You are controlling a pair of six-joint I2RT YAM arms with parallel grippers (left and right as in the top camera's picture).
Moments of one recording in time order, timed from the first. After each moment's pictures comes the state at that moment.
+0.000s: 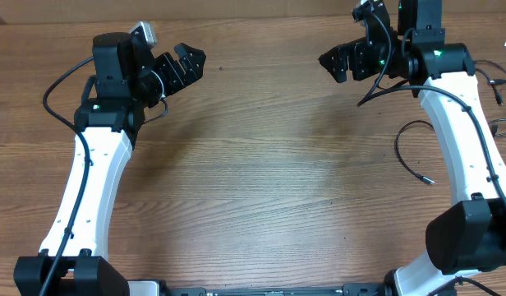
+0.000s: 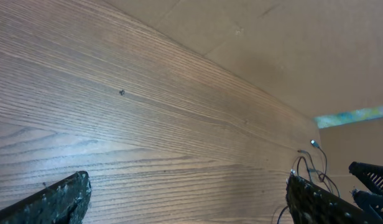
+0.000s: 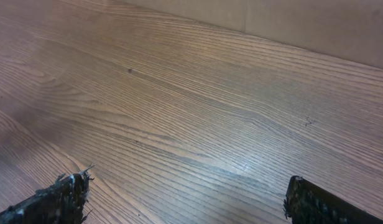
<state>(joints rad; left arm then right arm) -0.03 1.54 1.32 -0.40 0.41 -0.59 0.07 1.78 1.71 -0.77 -0.43 -0.19</state>
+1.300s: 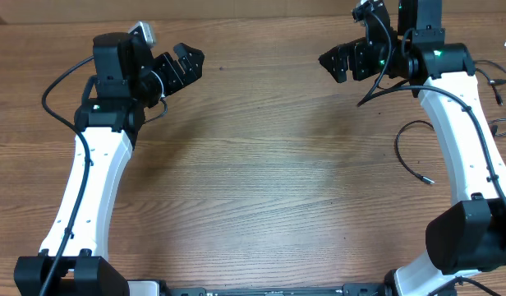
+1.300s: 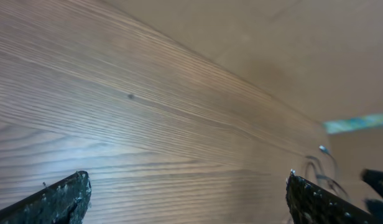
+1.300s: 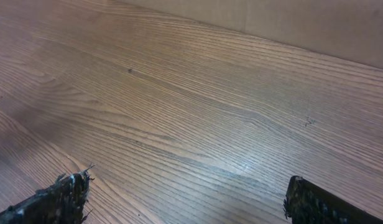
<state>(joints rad) -0.03 1.54 1.31 -0.40 0.36 -0.59 0.07 1.78 1.71 -0.76 -0.43 -0.19</state>
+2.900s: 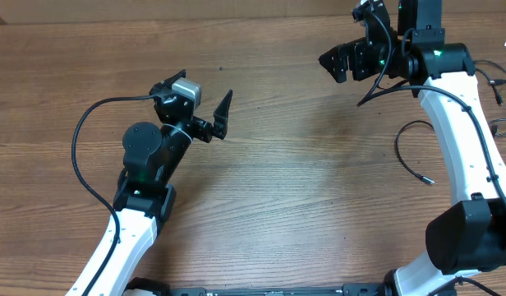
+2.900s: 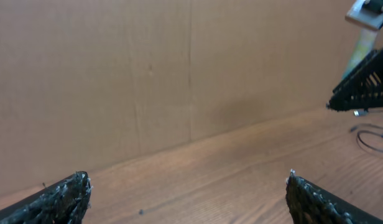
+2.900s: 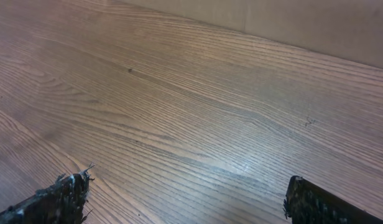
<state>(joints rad) -0.22 1.18 0.63 0.53 0.22 0.00 0.07 1.78 1.71 -0.77 -0.43 -0.19</state>
